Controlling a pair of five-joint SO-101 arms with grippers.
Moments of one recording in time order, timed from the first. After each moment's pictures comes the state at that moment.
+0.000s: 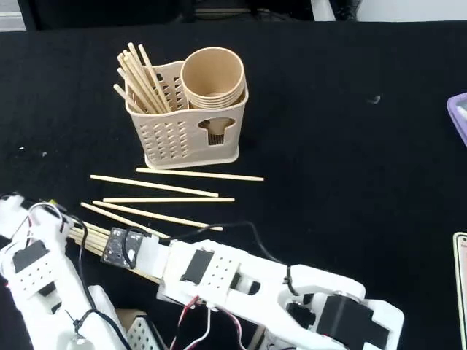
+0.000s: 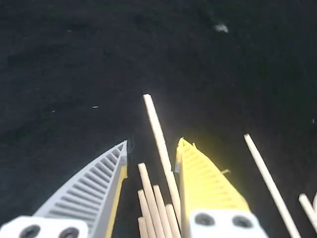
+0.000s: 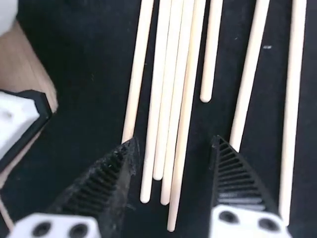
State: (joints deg) left arm -43.5 -55.9 78.0 34.0 19.3; right arm -64.9 -17.0 59.1 38.8 11.5
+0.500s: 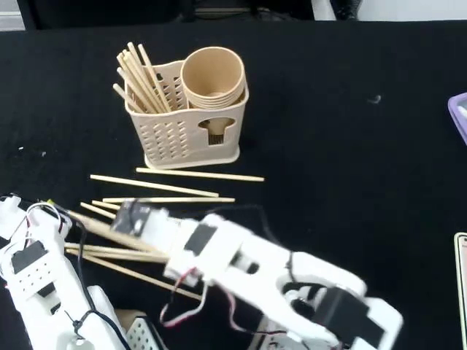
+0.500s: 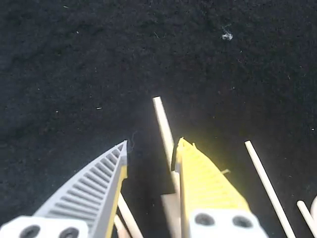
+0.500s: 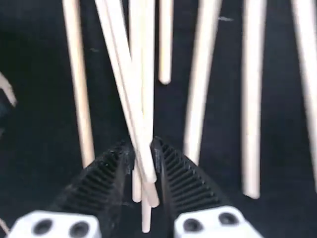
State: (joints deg) left arm -43.6 -55.9 78.0 33.8 19.5; right arm -54.6 -16.1 51.4 50.5 14.8
